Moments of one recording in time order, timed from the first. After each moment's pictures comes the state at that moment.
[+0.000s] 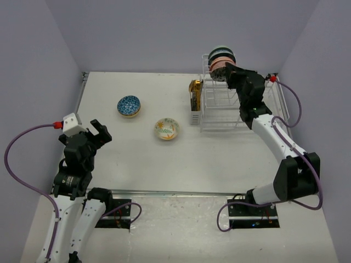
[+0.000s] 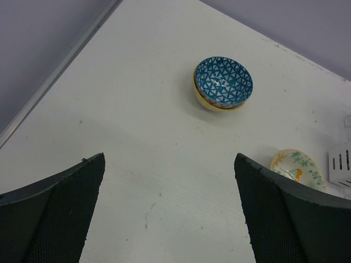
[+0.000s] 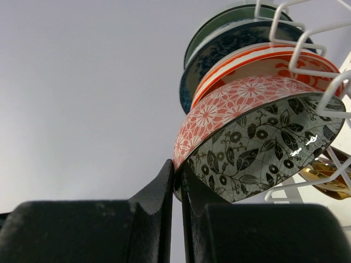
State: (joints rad) left arm -0.15 0.48 0.75 -0.59 -0.40 -0.41; right arm 0.22 1.44 1.14 0.27 0.19 1.66
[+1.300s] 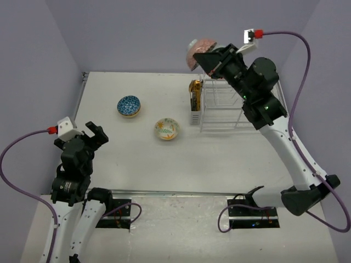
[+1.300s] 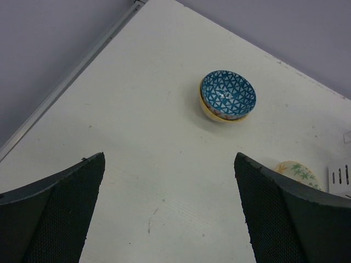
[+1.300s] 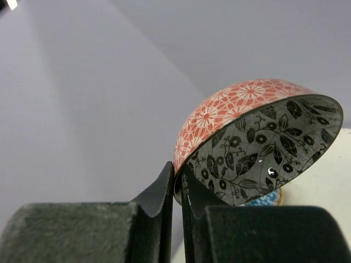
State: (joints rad) left arm -0.15 0.43 0.75 -0.60 -0.44 -0.42; right arm 0.43 1.32 1.55 0.01 -0.16 0.90
